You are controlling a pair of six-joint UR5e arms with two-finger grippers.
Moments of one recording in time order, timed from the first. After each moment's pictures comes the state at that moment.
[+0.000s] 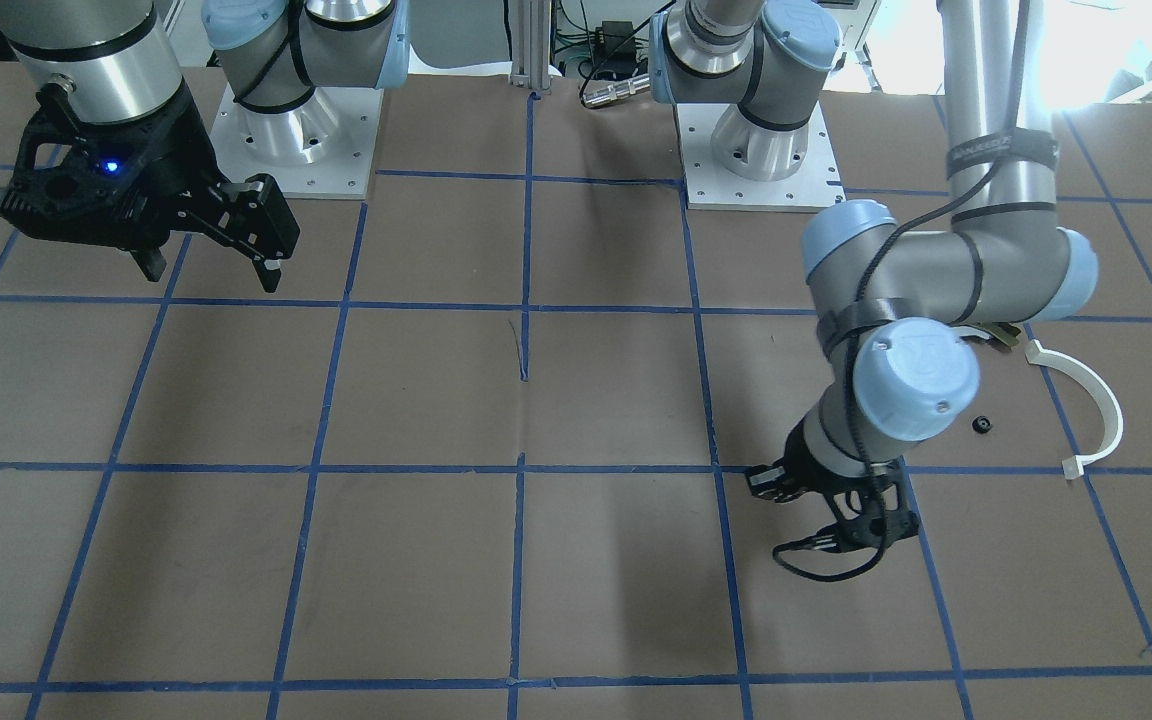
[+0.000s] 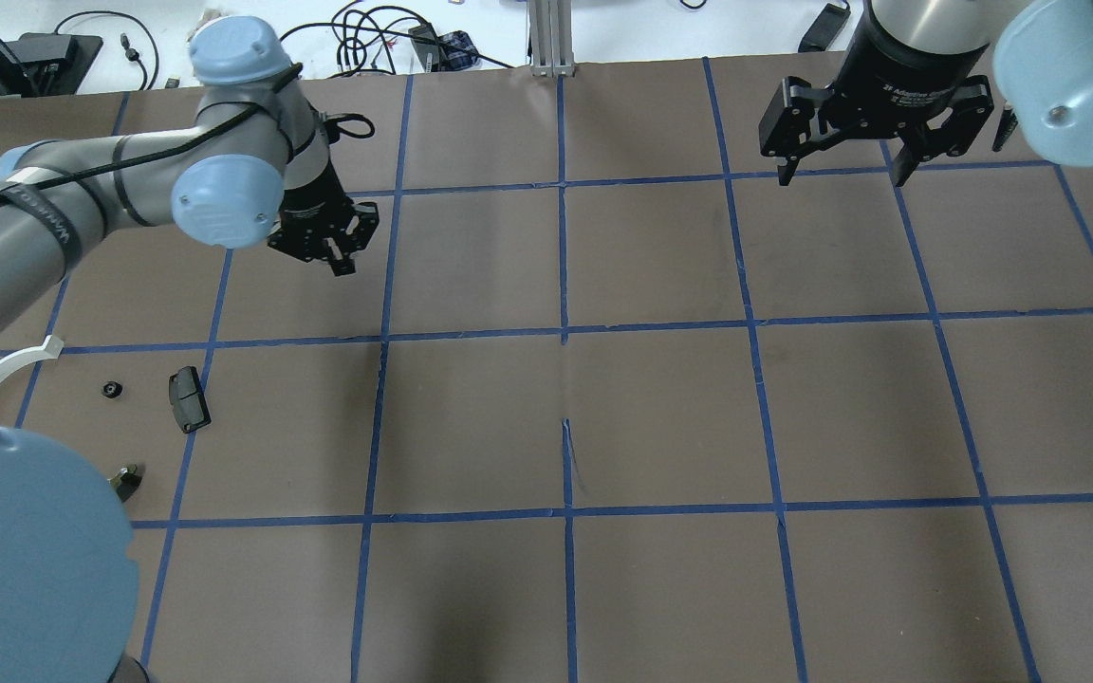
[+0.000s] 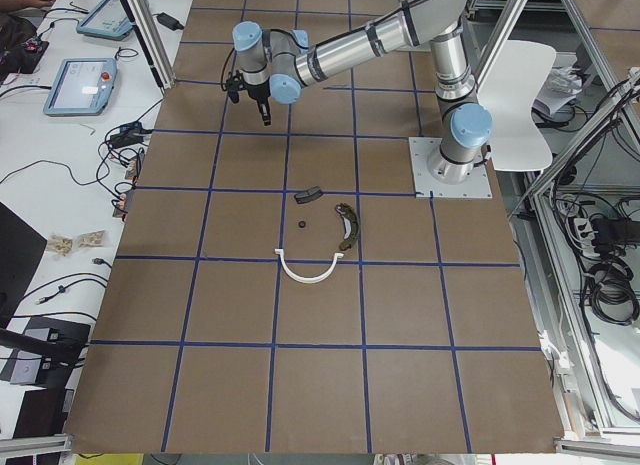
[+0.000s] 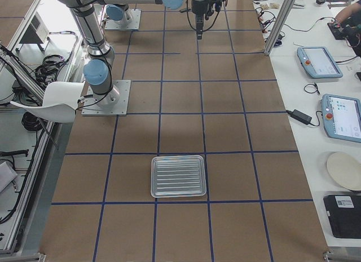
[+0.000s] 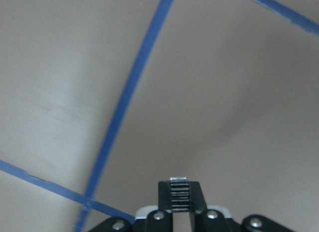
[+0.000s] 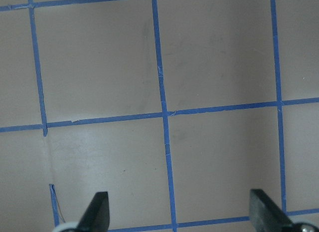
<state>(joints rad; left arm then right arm) -1.48 -2.00 -1.66 -1.13 1.62 -0.08 1.58 -1.55 1.54 -1.65 -1.60 0.09</state>
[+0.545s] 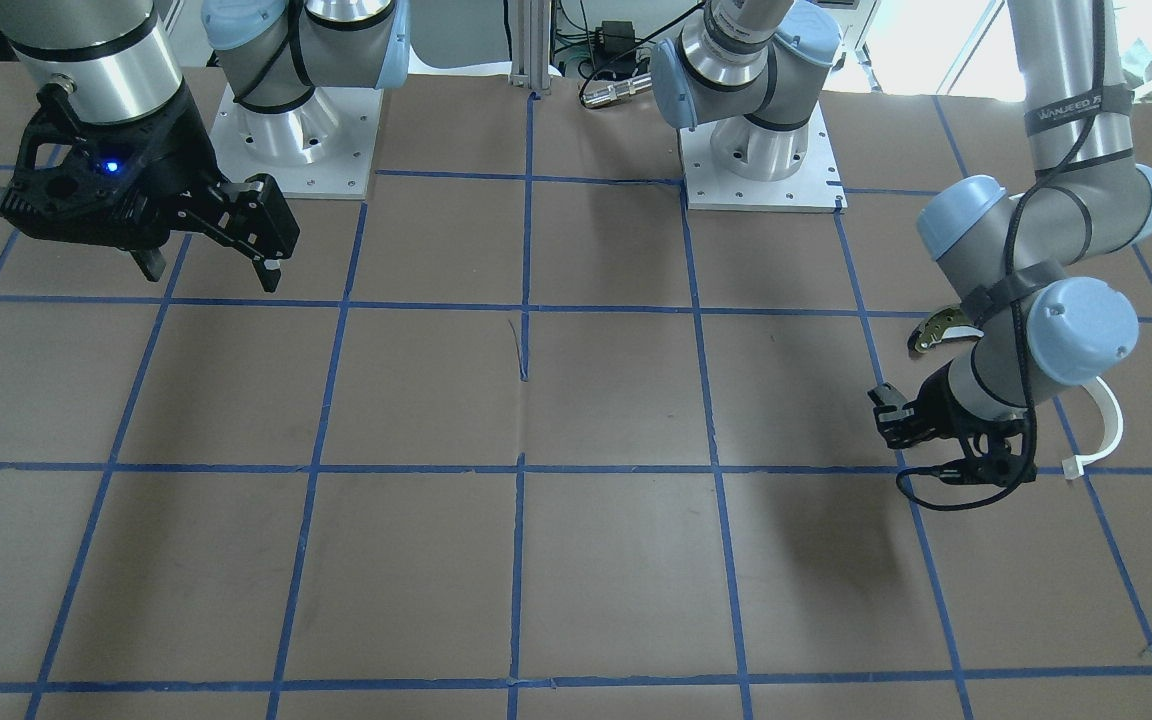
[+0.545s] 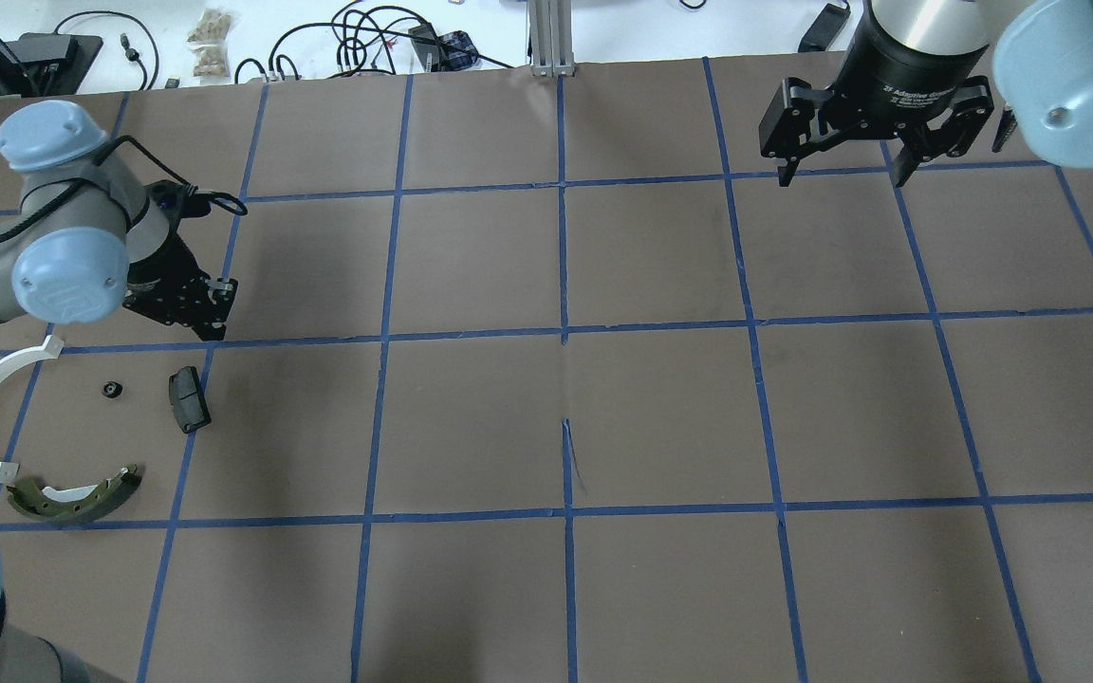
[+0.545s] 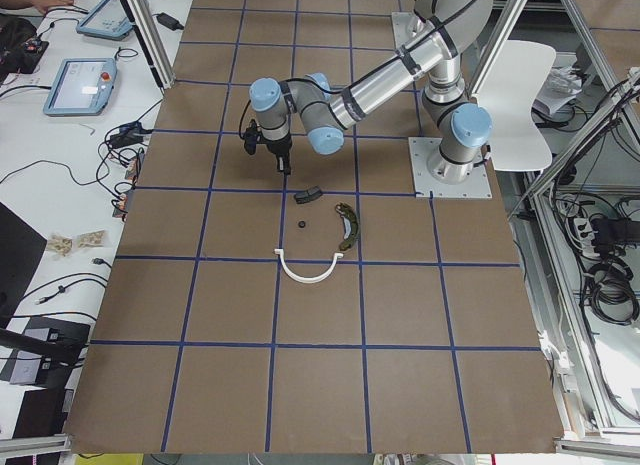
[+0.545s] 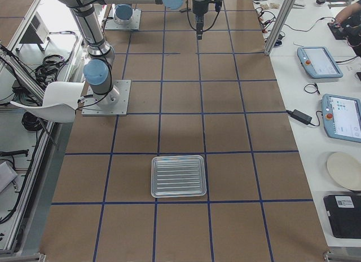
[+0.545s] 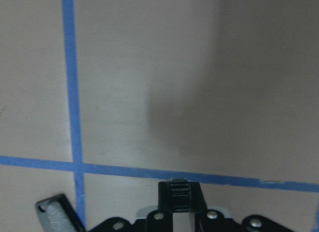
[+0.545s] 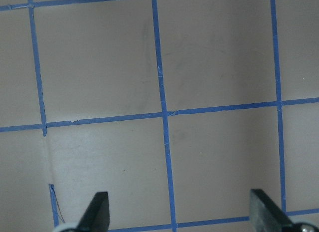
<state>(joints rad) -1.18 -1.90 -1.88 -1.04 1.63 0.35 1.58 -1.55 1.55 -1.65 -1.60 0.09</state>
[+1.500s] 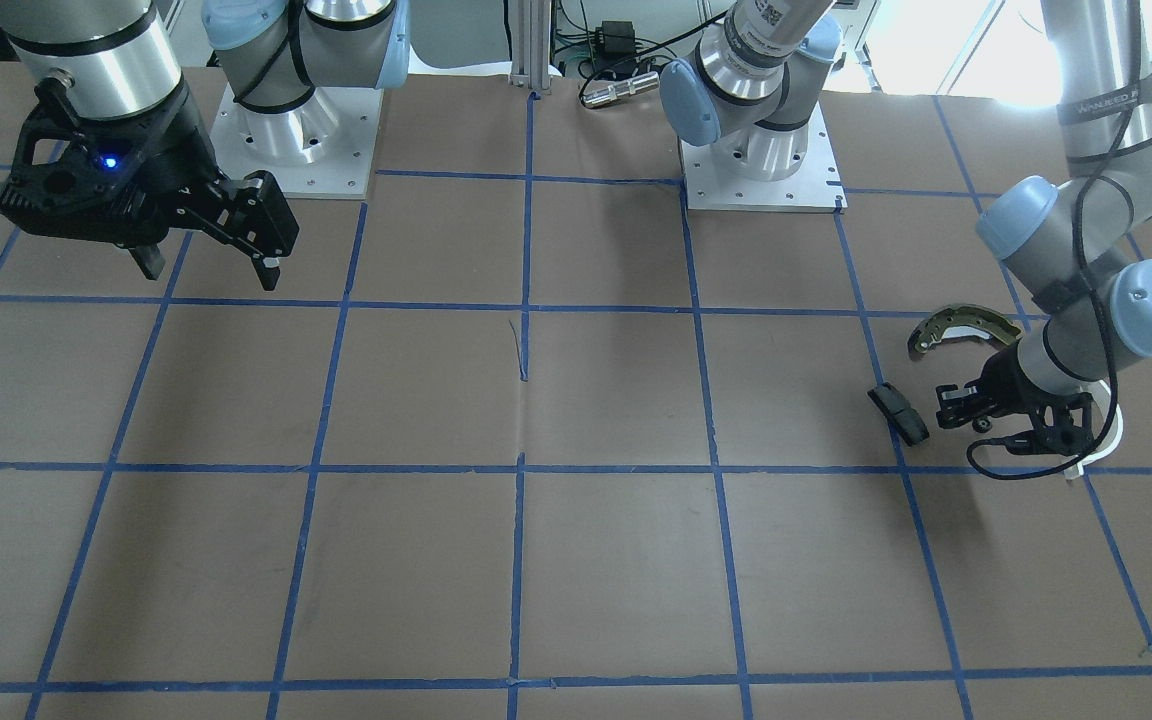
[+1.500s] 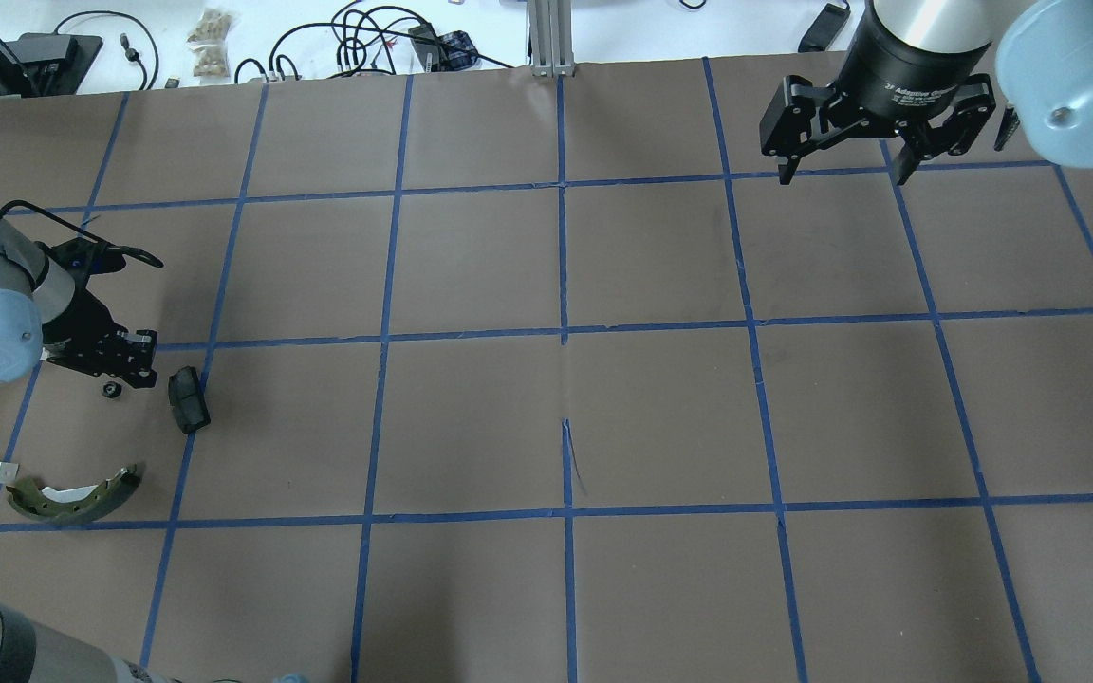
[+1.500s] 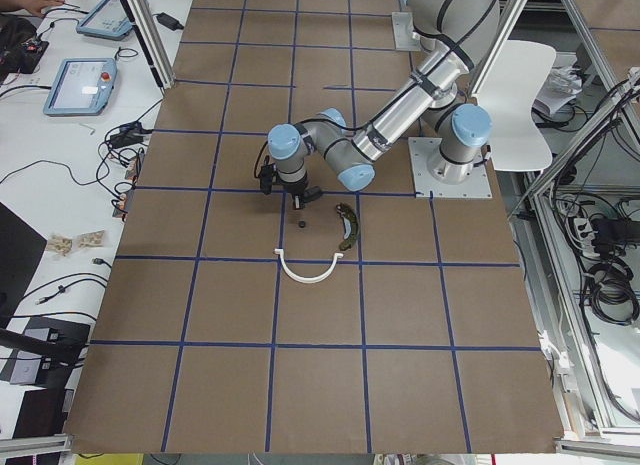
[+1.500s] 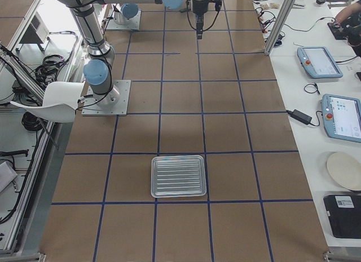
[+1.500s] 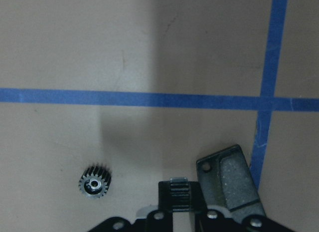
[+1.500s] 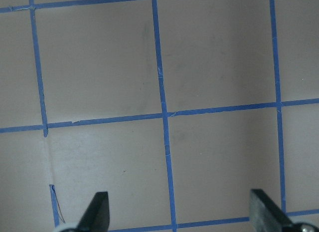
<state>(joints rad) -1.00 -1.92 -1.95 -0.95 1.60 0.52 1.58 -1.55 1.54 -1.65 -1.60 0.09</state>
